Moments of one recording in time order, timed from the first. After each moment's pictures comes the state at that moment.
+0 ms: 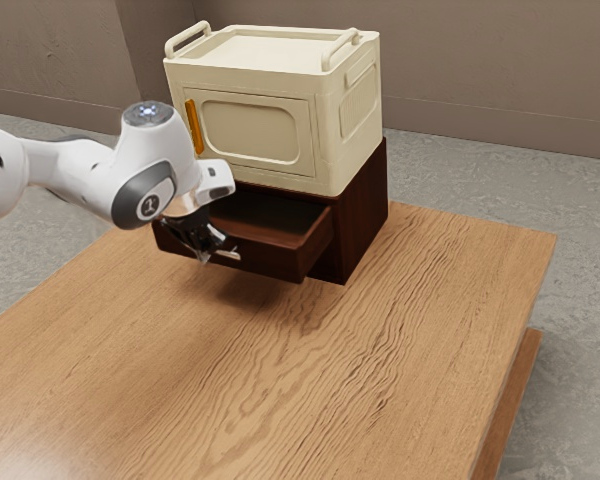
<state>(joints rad) -0.26 0.12 0.28 -2.09 0.16 2.45 -0.12</state>
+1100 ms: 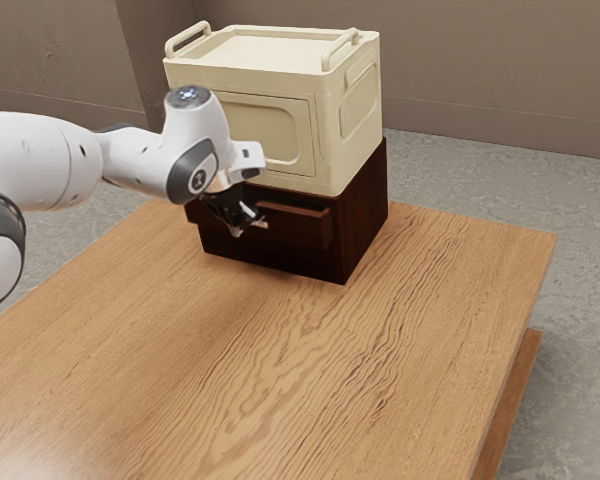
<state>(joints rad) -0.17 0.44 0.22 -1.68 0.02 2.40 0.11</state>
